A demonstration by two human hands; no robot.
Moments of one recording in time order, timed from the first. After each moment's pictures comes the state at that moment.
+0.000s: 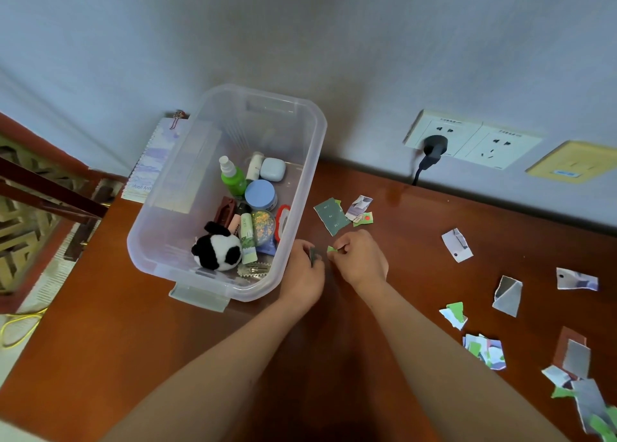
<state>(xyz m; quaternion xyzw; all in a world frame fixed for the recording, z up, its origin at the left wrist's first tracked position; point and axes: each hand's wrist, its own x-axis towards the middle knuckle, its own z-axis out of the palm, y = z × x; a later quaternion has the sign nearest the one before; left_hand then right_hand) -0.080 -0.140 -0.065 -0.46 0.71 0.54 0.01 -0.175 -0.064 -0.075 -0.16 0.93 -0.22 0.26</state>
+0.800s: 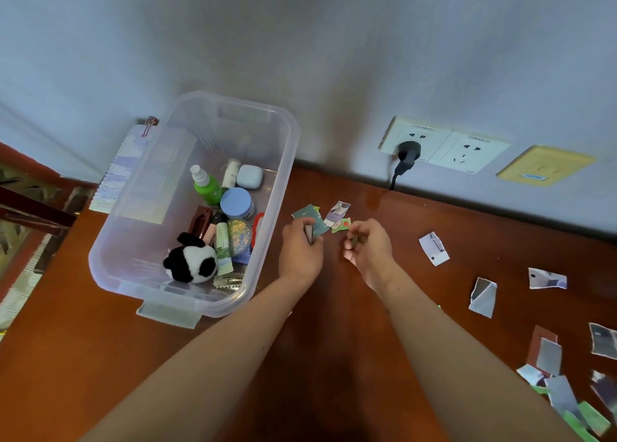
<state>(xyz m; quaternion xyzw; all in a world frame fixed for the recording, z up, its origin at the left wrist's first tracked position) -0.137 -0.141 -0.053 -0.43 0.75 0.50 -0.02 -0.220 -0.048 -0.046 0.24 0.62 -0.66 0.36</state>
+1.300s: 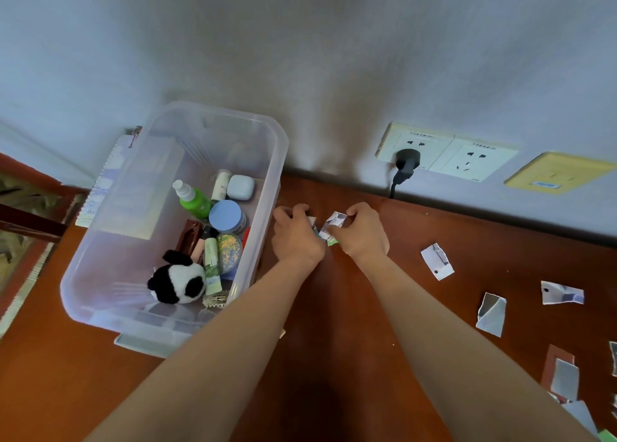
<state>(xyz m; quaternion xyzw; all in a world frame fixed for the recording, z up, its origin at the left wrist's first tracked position) -0.189 -0.162 -0.062 -0.43 0.84 0.31 0.08 -0.264 -0.069 -0.075 -0.08 0.92 -0.28 0.24</state>
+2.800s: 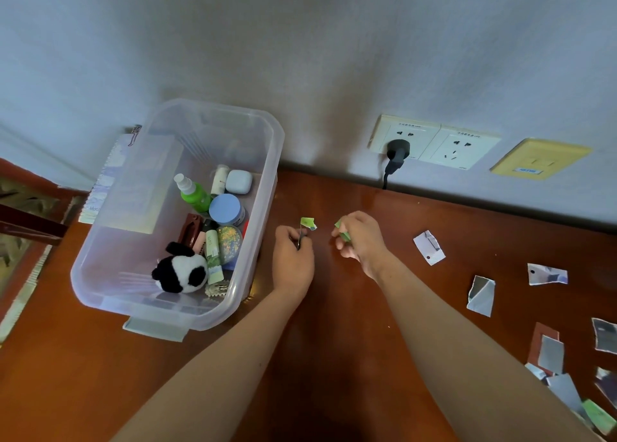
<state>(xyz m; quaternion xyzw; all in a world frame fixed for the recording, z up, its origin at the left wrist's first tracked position) -0.140 -0.131 -0.067 -0.48 0.65 0.58 -0.10 -0.243 -0.051 -0.050 0.11 0.70 -0.58 0.40</state>
